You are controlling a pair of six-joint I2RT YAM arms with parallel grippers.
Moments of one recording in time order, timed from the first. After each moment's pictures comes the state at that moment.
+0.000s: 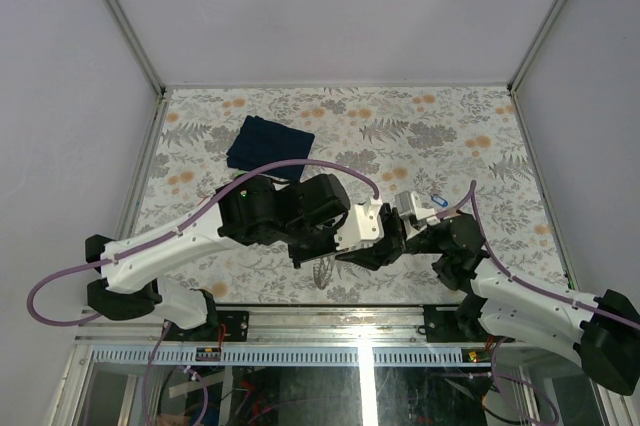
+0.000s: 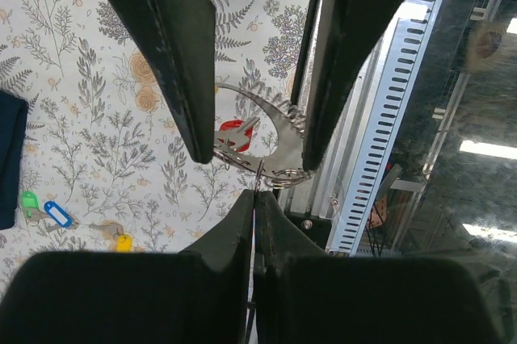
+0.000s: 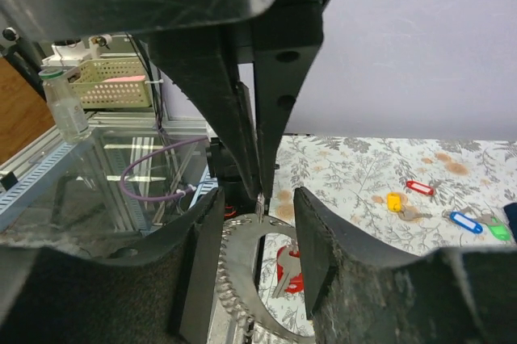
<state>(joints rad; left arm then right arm) -1.24 1.44 1.75 -1.39 0.08 0.17 0.85 0.89 0.37 0.94 -0.77 0.34</state>
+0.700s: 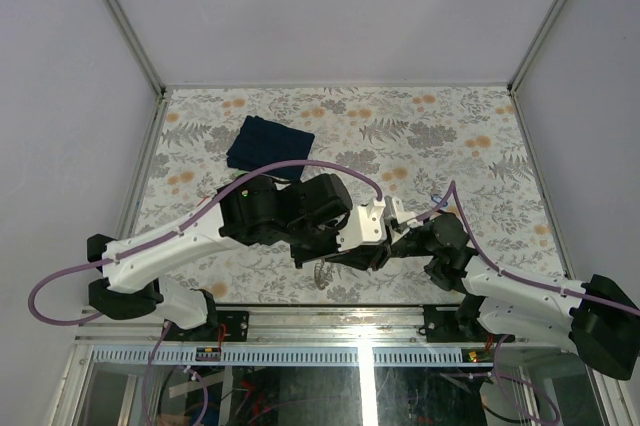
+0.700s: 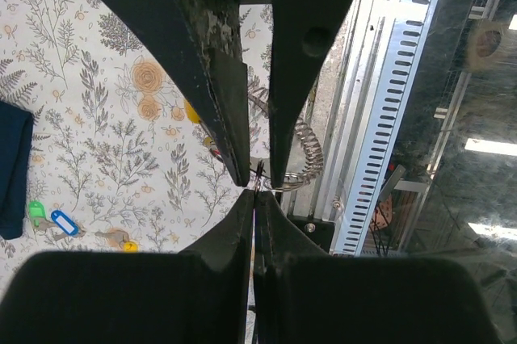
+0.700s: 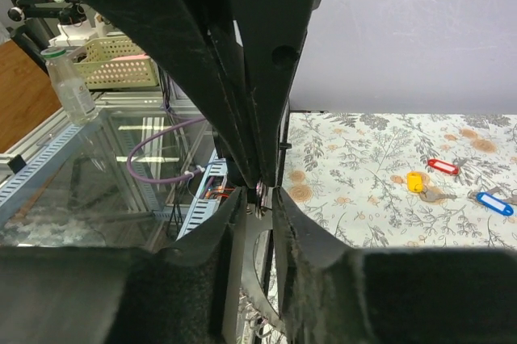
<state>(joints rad) -1.24 1.45 1.76 -1.39 0.09 0.19 0.92 0.97 0.38 0.92 -0.75 0.29</state>
